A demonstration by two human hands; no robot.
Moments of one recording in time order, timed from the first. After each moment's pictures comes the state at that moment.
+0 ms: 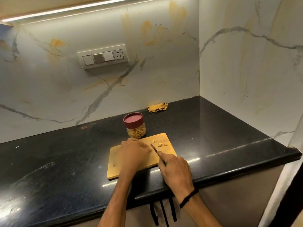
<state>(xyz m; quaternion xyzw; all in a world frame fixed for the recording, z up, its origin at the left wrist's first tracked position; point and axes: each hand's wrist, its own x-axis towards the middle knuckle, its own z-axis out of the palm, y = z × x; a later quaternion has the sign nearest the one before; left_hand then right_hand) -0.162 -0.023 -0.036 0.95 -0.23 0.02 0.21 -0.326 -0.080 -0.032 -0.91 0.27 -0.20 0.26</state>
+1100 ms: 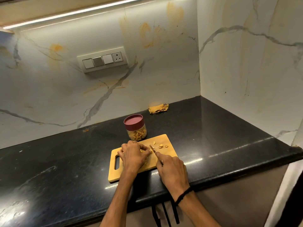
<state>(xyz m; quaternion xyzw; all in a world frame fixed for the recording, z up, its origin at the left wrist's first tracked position) -0.163 -0.023 -0.036 0.95 -0.22 0.03 0.21 -0.306 -0.082 -0.041 -0.91 0.27 -0.20 0.25</state>
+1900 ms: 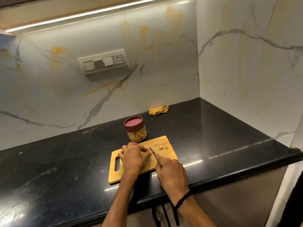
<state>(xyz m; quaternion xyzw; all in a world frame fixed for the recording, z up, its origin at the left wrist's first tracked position) -0.165 -0.023 -0.038 0.95 -0.22 0.04 0.20 -0.310 -0.075 -0.038 -0.91 0.27 -0.19 0.26</state>
